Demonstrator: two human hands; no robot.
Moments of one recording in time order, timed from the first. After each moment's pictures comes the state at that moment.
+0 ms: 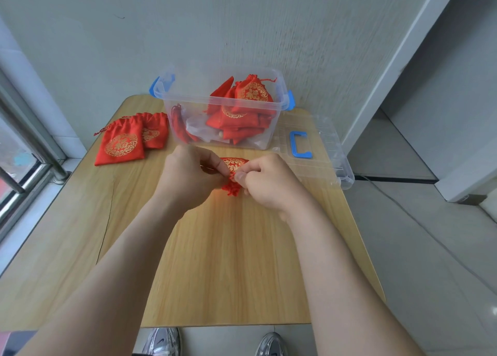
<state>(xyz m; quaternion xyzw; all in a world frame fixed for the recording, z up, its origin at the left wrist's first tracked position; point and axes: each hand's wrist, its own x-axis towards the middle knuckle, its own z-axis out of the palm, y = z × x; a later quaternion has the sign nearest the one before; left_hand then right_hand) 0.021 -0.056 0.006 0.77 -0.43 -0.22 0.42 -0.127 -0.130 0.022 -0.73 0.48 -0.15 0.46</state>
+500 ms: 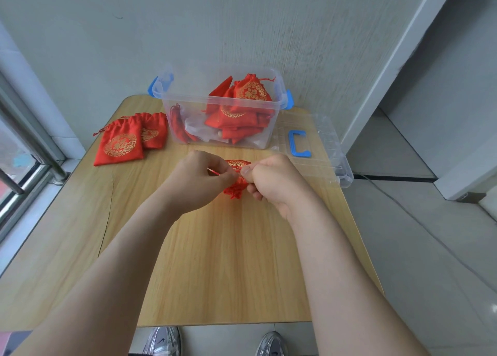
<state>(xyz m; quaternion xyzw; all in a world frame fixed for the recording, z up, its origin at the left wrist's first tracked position) 0.017 -0.053 0.012 0.74 -0.49 -0.28 0.36 -0.125 -0.137 0.016 -0.63 0.53 -0.20 0.52</state>
